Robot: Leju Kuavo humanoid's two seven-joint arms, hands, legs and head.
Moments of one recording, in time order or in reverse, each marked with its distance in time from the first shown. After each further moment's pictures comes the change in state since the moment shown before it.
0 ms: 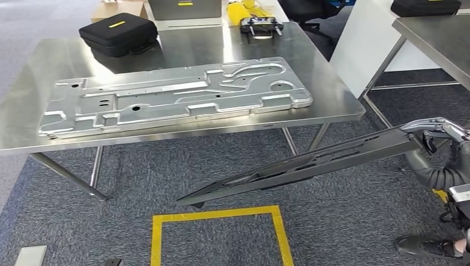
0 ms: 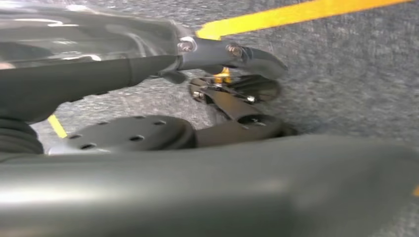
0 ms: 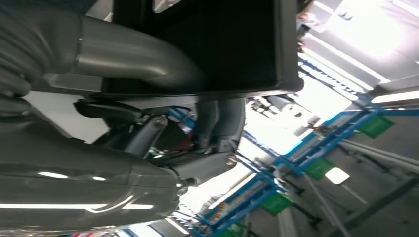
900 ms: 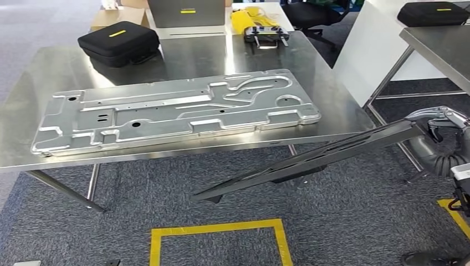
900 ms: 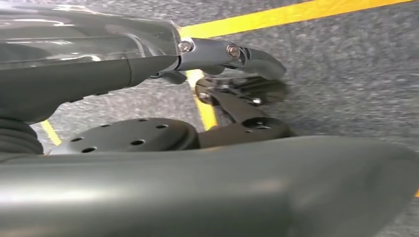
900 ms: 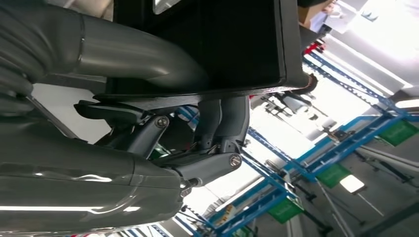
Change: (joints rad) left arm -0.003 -0.003 0.011 0.000 -0.012 0.000 0.009; right arm -0.090 -0.051 -0.015 0.081 -0.015 0.046 0.048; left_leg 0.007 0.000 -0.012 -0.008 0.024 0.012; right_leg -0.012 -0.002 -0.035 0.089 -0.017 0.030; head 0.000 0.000
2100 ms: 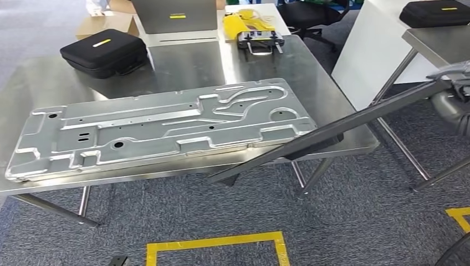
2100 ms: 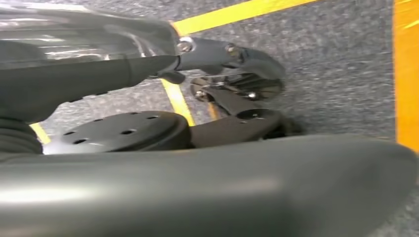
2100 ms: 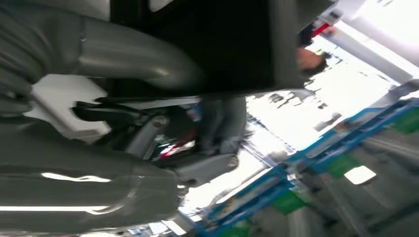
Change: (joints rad) left arm -0.024 0.000 0.001 0.000 -0.041 -0.007 0.014; right arm -0.325 -0.096 0.056 0.119 -0.058 0.072 0.140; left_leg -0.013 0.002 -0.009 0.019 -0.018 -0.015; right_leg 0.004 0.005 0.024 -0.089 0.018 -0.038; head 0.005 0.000
